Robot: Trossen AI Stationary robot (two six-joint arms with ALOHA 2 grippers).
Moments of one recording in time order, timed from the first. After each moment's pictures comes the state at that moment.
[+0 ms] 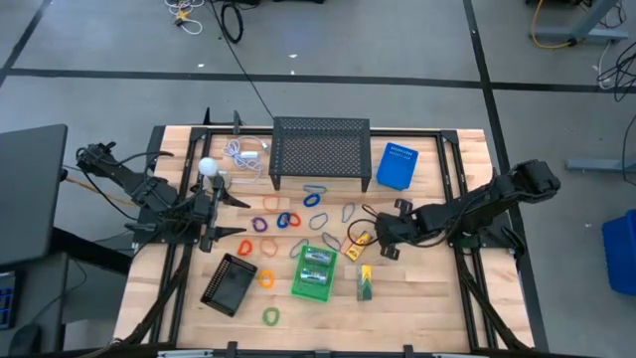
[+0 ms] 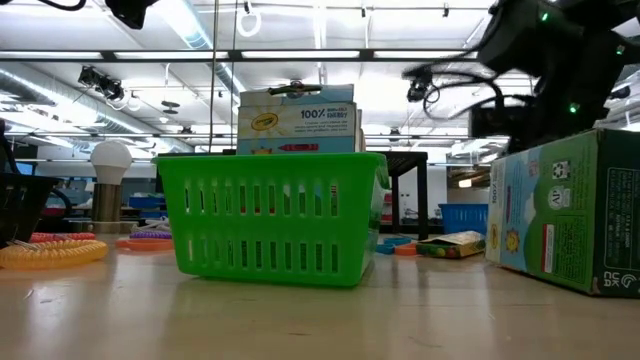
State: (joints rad) left arm -0.54 0.52 0.54 -0.14 -0.50 0.02; right arm 0.27 1.42 0.63 -0.49 0.35 0.49
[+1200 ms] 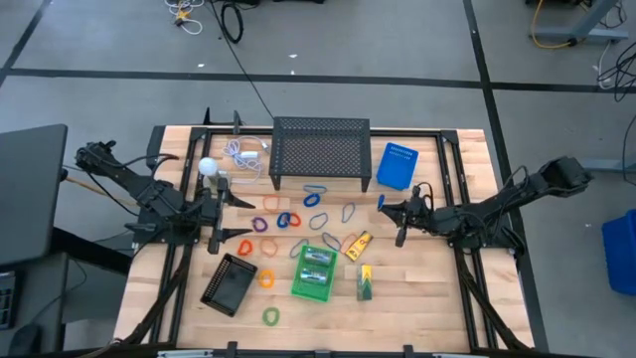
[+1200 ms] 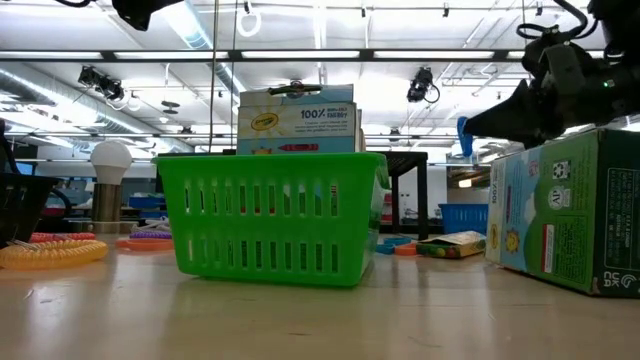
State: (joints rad) left arm -0.54 0.60 0.54 -0.08 -0.55 0.02; right arm 0.31 0.95 0.08 0.70 0.66 0.20
